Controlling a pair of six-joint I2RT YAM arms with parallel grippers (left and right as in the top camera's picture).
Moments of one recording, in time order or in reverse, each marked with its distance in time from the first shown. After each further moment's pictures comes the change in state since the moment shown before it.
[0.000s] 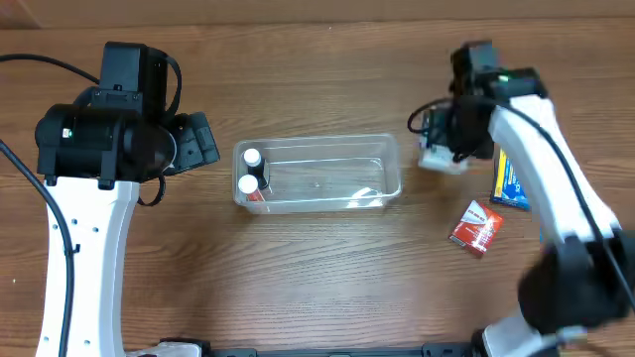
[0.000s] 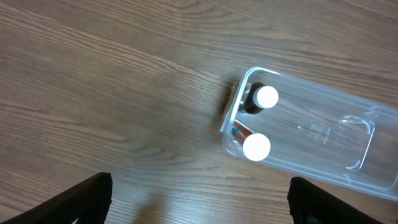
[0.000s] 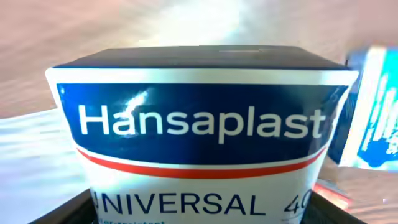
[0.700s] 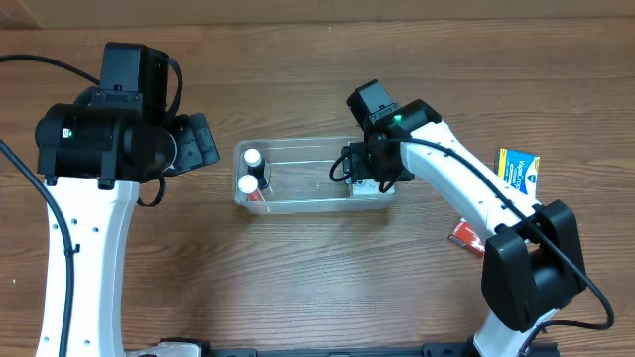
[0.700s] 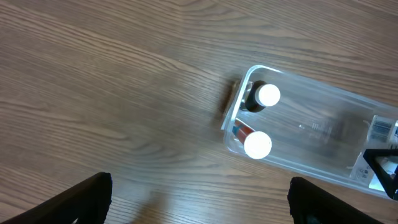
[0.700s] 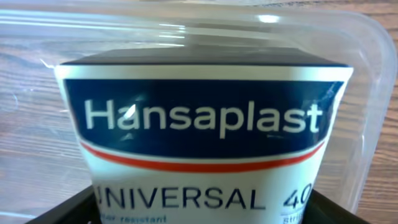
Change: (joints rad) left arm 0.000 0.000 0.000 -0.007 0.000 0.000; right arm 0.331 0.129 -0.113 0.159 -0.005 0.099
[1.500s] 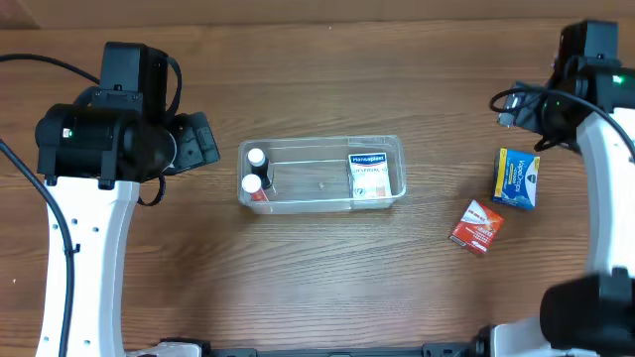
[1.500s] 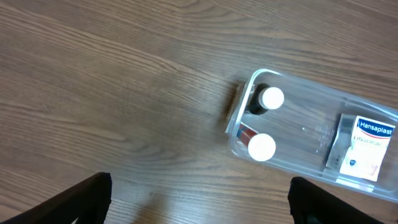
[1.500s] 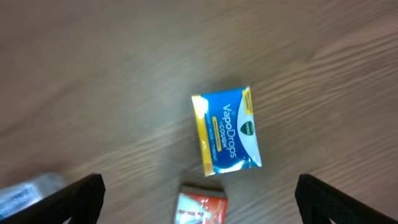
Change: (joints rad) left arm 0.000 0.000 -0.001 0.008 0.000 0.002; right arm -0.658 -0.187 0.190 -0.209 0.143 -0.172
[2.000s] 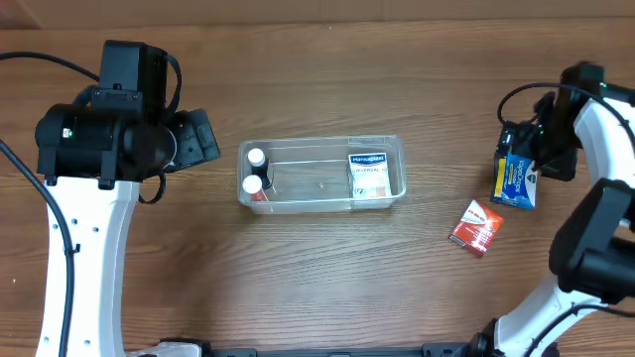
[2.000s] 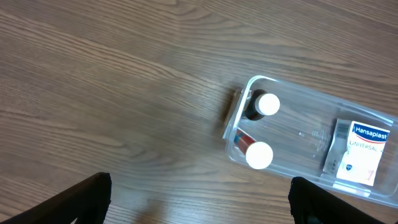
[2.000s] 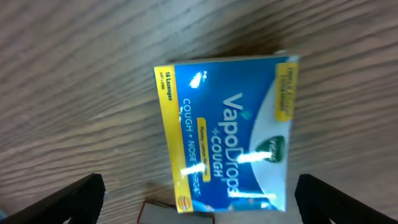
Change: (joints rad) left arm 0.000 0.000 0.000 0.021 0.000 0.003; right arm -0.155 0.294 -0.111 0.093 -0.193 -0.207
